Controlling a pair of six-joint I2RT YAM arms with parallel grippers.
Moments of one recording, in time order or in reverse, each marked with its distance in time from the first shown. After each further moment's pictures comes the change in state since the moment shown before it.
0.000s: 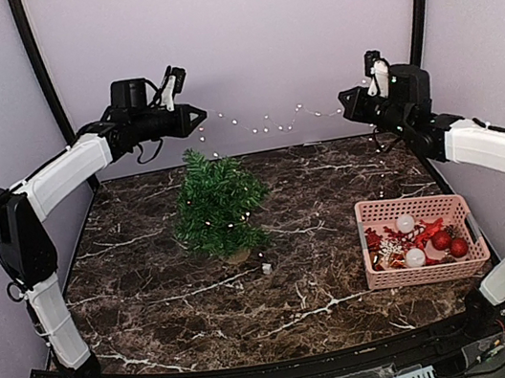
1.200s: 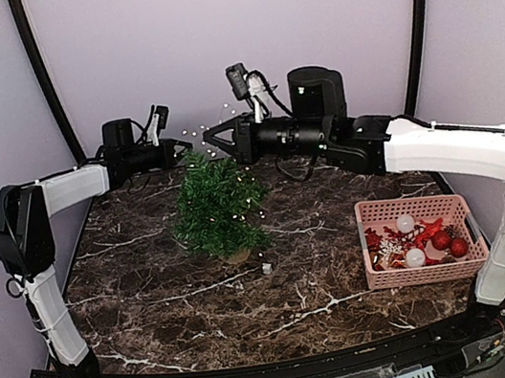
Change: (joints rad) left arm 0.170 0.051 -0.296 0.315 0.228 -0.017; right arm 0.546 0.243 0.377 -0.057 -0.254 -0.098
